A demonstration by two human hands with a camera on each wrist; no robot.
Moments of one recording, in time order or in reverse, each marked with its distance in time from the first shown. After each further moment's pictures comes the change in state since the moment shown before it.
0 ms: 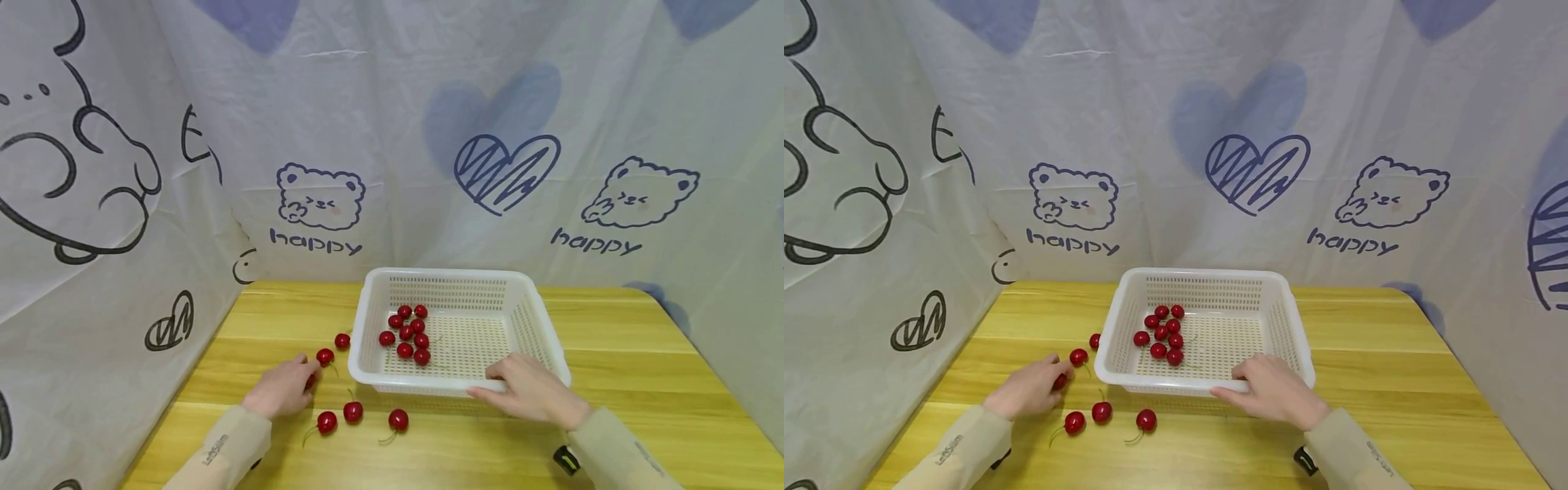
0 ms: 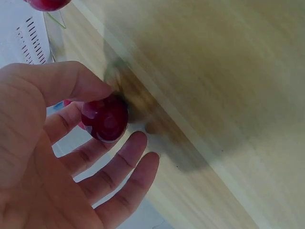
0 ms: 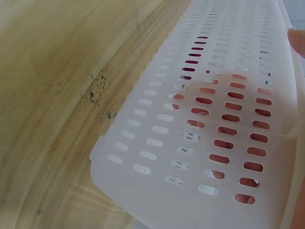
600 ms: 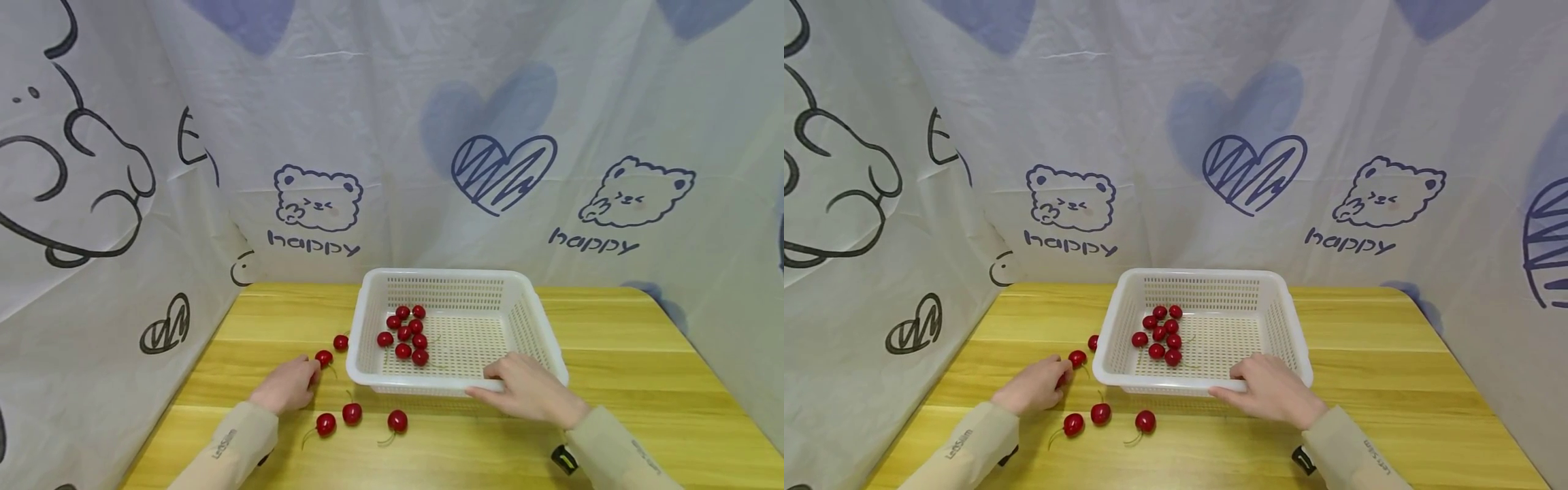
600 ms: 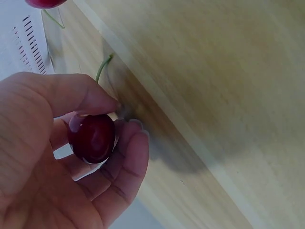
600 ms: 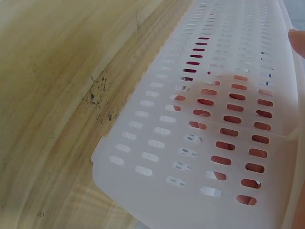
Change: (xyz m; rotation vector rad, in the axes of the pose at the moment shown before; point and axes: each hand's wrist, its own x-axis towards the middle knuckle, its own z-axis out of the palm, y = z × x) left_hand 0.008 0.004 0.001 -0.065 0.014 -0.020; right_hand 0.001 0.000 -0.001 0.009 -0.022 0.019
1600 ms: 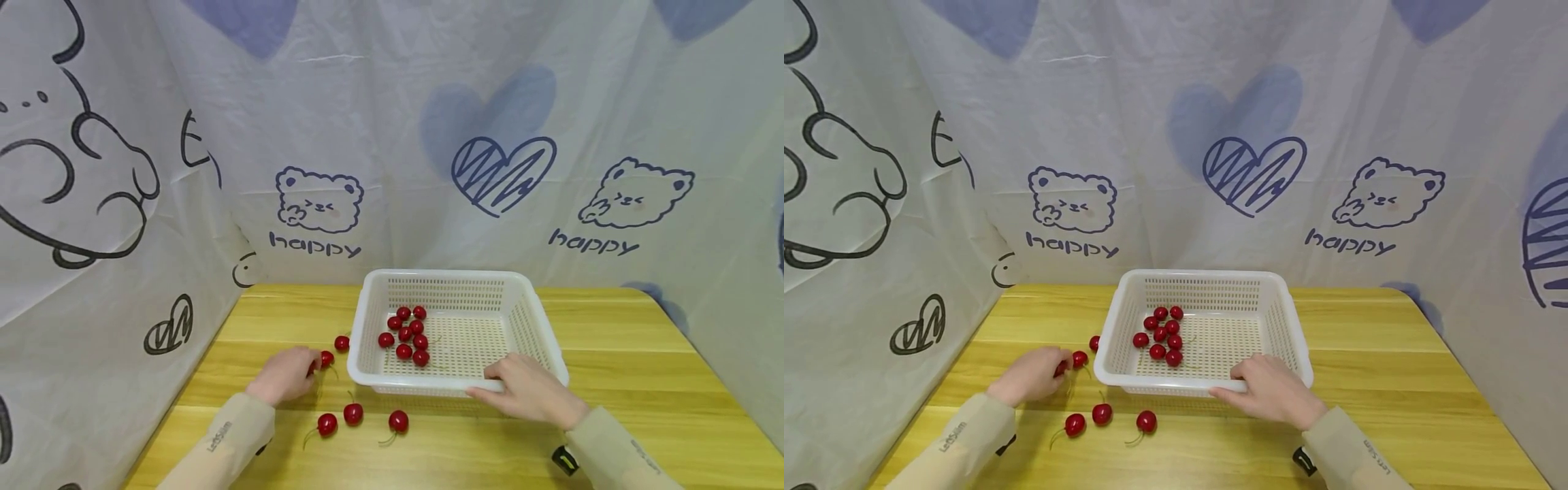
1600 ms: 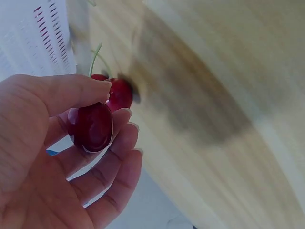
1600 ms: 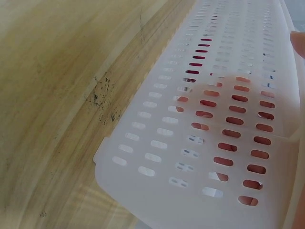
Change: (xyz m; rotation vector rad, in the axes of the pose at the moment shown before) left_hand 0.004 0.004 -0.022 0.068 0.059 0.060; right_hand -0.001 -0.001 0.001 -0.043 0.034 -0.020
